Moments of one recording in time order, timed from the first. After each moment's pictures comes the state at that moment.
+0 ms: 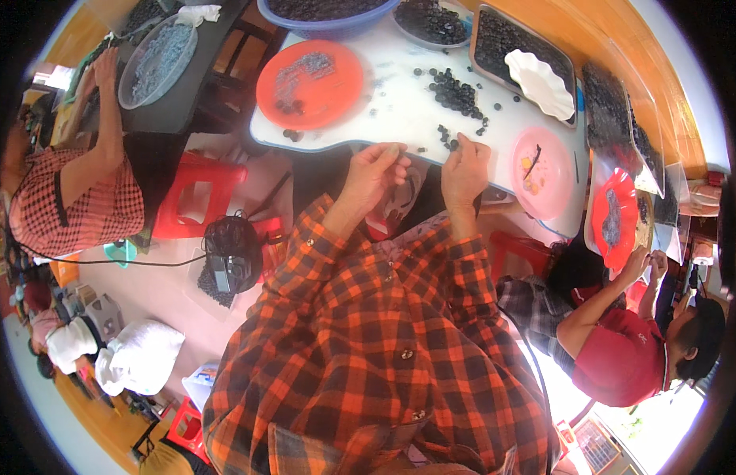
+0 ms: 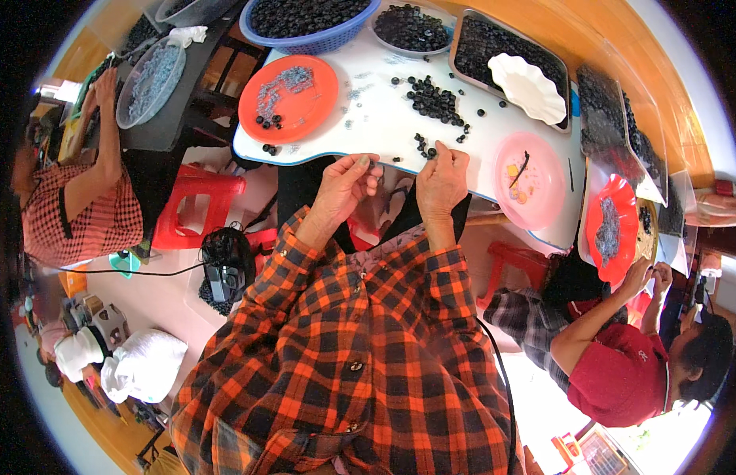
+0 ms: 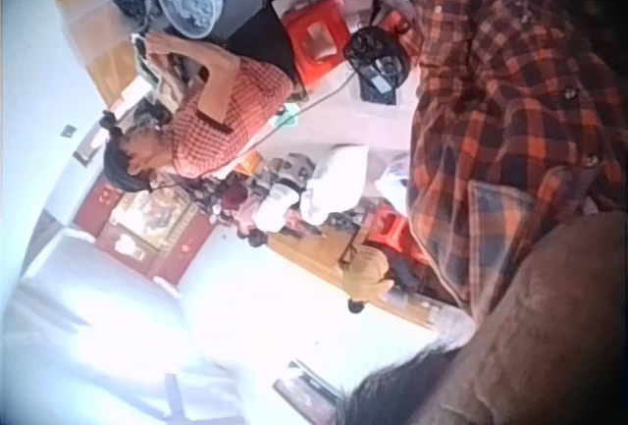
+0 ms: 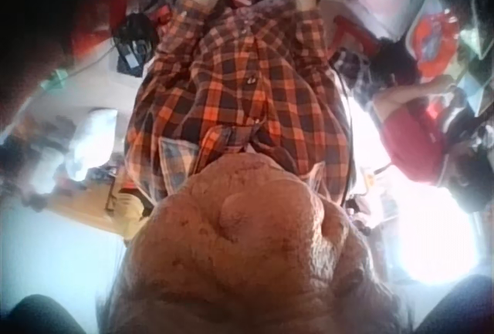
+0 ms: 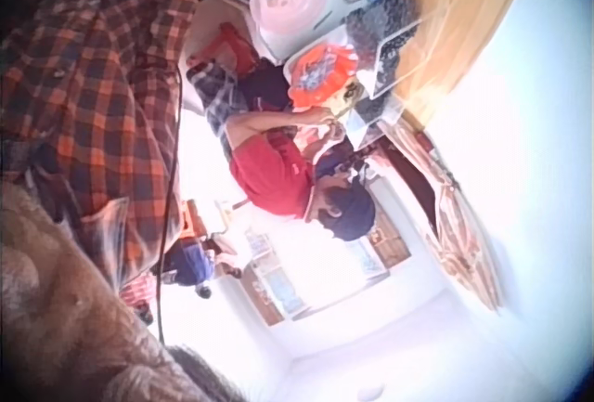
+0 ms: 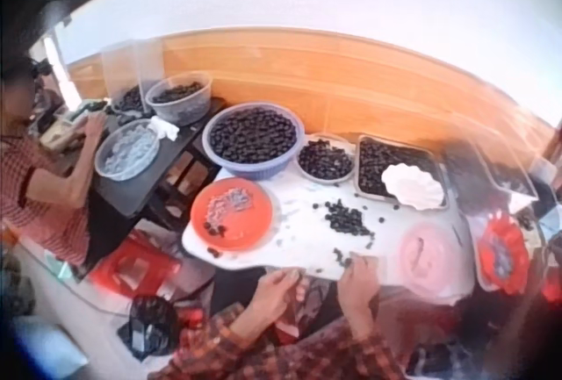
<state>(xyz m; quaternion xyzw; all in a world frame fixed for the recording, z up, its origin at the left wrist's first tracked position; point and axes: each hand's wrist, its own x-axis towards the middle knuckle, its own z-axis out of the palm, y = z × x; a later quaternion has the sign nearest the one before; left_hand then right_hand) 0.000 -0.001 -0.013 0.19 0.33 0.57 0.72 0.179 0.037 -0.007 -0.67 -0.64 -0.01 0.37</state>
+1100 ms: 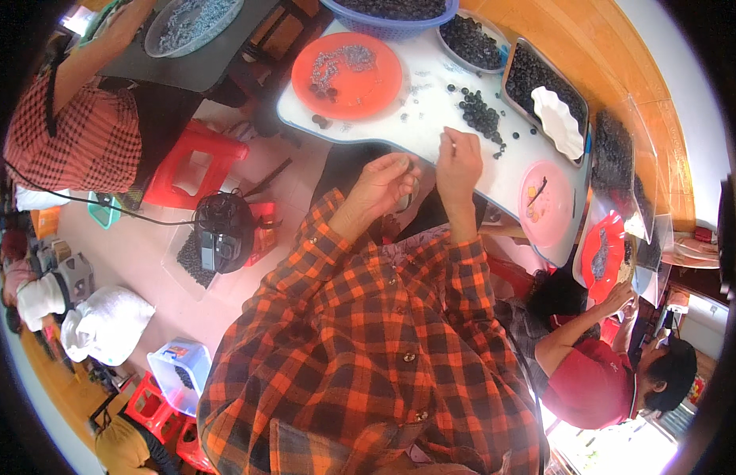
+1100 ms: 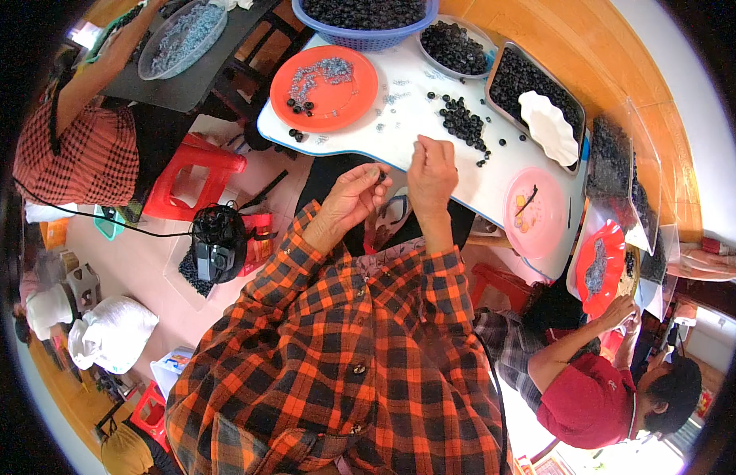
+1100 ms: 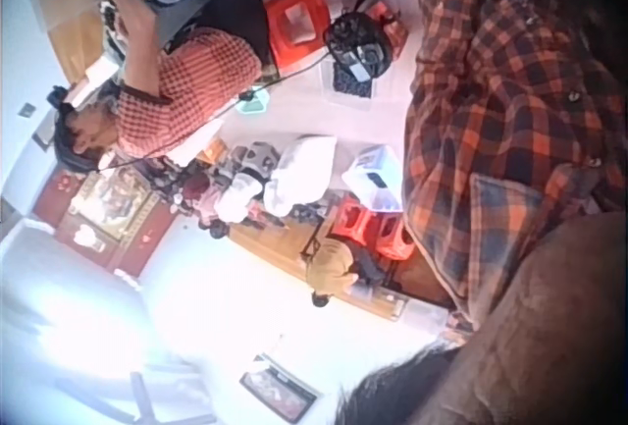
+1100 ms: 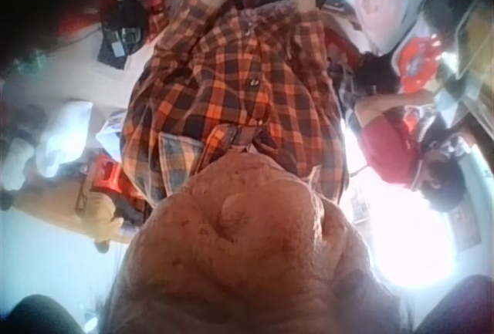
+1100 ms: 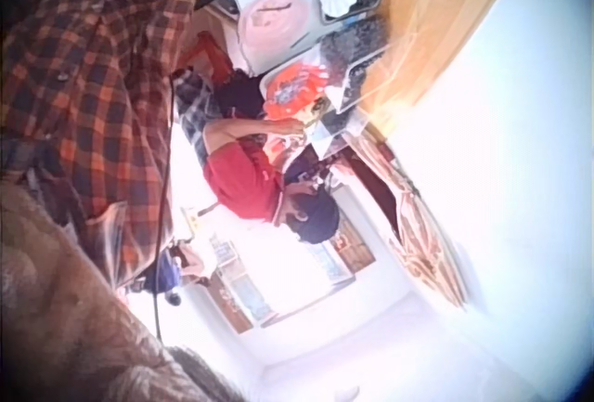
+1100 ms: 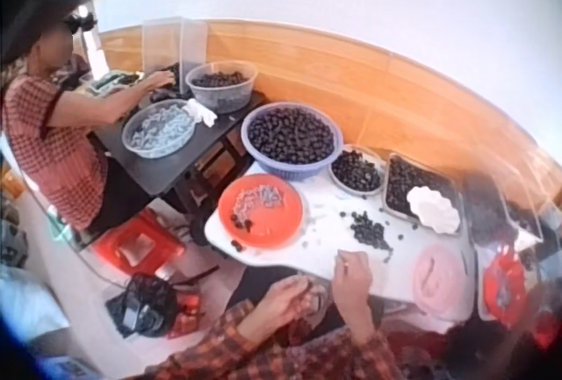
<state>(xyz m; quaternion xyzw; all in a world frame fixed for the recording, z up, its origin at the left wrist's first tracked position) -0.016 -0.024 -0.016 0.06 0.22 0.60 0.77 0.121 0.051 0.027 -0.52 -0.72 0.13 0.44</state>
